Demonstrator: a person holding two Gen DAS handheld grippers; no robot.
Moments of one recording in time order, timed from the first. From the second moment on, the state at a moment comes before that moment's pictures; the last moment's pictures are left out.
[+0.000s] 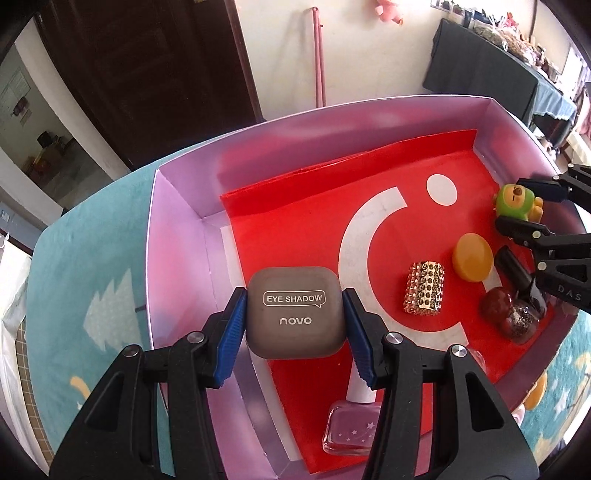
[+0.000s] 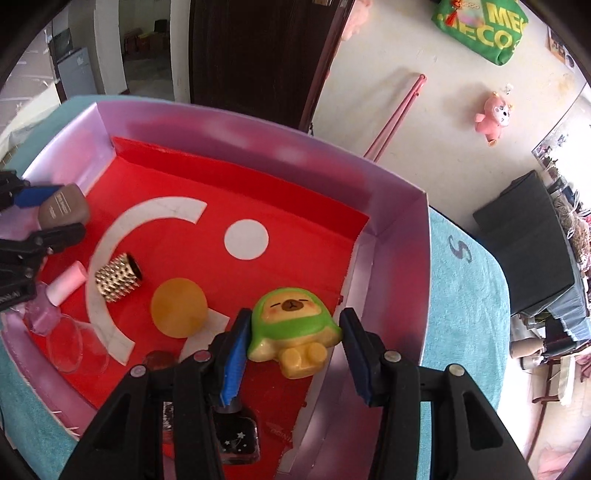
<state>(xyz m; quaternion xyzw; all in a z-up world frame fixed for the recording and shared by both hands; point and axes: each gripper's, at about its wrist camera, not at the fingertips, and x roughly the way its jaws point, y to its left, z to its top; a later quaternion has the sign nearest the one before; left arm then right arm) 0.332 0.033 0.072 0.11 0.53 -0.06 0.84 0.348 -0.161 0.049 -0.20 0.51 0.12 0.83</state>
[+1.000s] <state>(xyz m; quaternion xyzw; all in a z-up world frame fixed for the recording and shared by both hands) 0.340 0.007 0.054 0.15 0.54 -0.06 0.83 0.346 -0.150 0.041 -0.25 0.51 0.11 0.81</state>
